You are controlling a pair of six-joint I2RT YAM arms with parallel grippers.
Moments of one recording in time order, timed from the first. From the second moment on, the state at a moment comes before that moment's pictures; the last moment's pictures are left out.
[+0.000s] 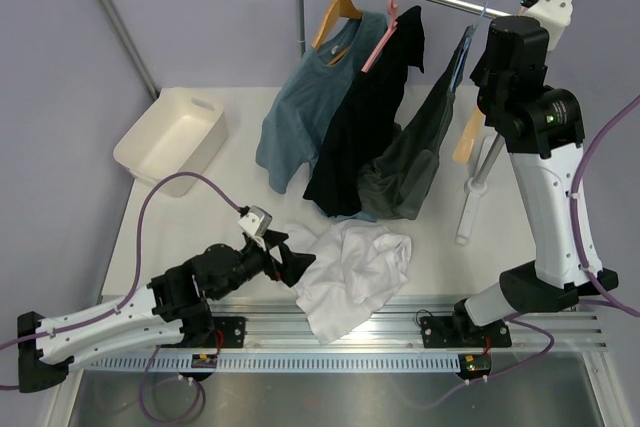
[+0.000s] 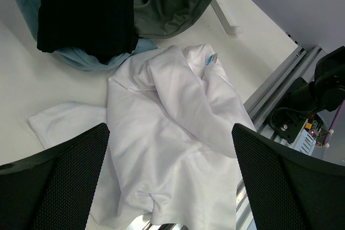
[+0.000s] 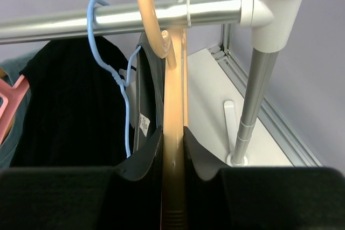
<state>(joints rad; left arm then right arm) -1.16 0.50 0.39 -0.10 -0.29 -0.44 0.35 1.50 2.19 -0.97 0.73 0.35</state>
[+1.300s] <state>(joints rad) -1.16 0.44 0.37 -0.09 -0.27 -0.44 0.25 1.54 2.09 -0.99 0.69 0.39</state>
